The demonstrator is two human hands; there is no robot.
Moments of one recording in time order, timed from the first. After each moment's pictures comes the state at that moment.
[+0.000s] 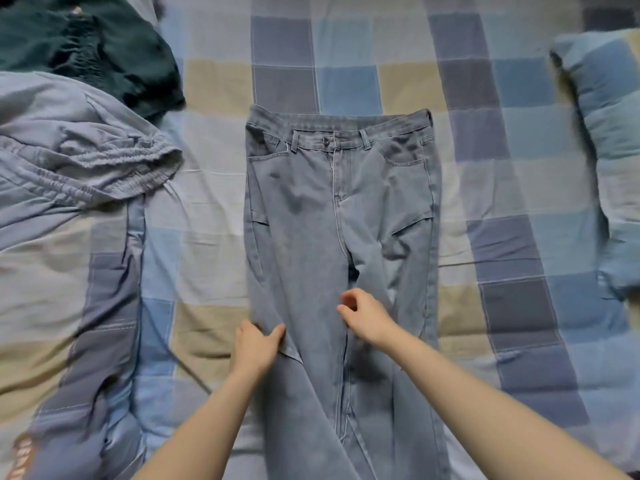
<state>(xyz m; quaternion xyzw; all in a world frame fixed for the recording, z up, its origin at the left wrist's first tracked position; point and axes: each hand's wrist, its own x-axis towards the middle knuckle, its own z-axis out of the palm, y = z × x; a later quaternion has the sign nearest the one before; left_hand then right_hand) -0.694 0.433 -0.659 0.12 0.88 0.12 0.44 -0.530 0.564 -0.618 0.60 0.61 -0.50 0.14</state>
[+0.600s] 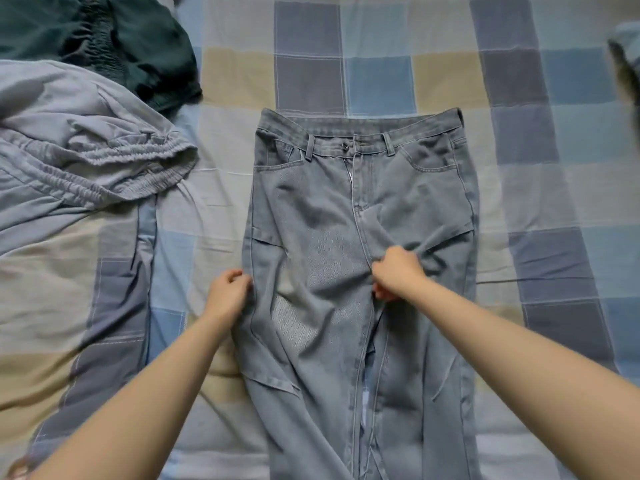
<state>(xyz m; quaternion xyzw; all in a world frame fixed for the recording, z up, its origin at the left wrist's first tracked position) -0.802 0.490 -0.671 0.09 0.85 0.30 0.42 -0.580 0.655 -0.643 0.67 0.58 -0.44 0.15</state>
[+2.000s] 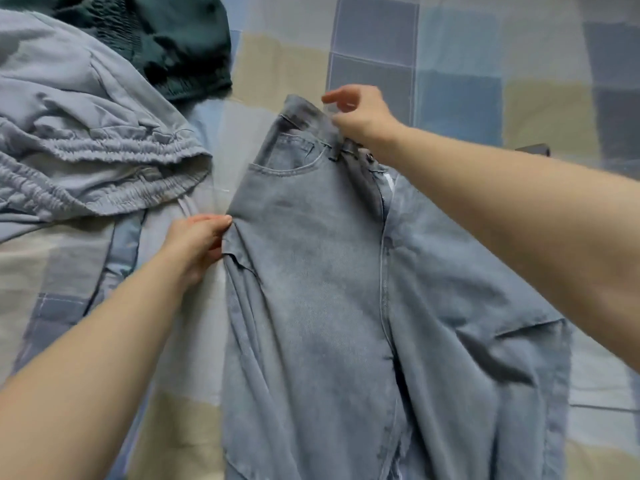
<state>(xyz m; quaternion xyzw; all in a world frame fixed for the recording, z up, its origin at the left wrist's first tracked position) -0.937 0.599 -0.719 -0.06 0.75 0.49 0.45 -0.825 0.859 -0.669 0.41 0.74 -0.53 -0.09</state>
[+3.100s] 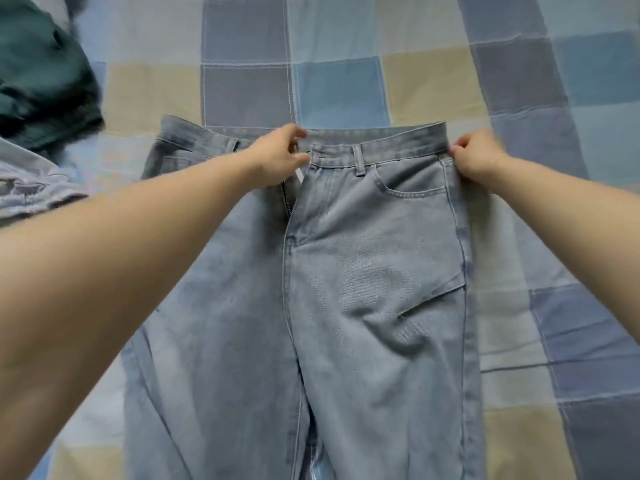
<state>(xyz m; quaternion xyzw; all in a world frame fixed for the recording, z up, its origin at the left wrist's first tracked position) -0.801 0.850 -0.681 0.52 0.77 0.12 0.35 -0.515 0.994 -0.711 0.68 0.68 -0.28 -0.03</state>
